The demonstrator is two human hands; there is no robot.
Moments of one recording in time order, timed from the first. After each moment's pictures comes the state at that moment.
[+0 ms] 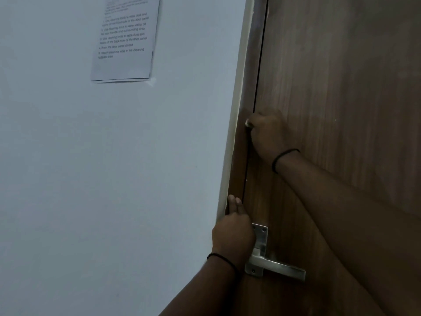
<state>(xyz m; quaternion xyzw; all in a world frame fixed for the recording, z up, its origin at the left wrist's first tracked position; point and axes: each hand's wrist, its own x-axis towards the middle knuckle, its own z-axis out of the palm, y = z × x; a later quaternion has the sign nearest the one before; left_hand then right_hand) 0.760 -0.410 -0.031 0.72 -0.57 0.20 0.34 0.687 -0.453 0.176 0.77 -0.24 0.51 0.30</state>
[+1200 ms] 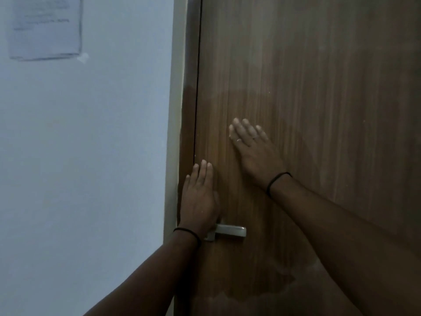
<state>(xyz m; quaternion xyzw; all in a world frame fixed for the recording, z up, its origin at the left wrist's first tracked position) 0.725 -0.410 -0.030 0.60 -0.62 0.26 0.43 0.568 -0.483 0.069 0.76 -0.33 0.36 0.44</state>
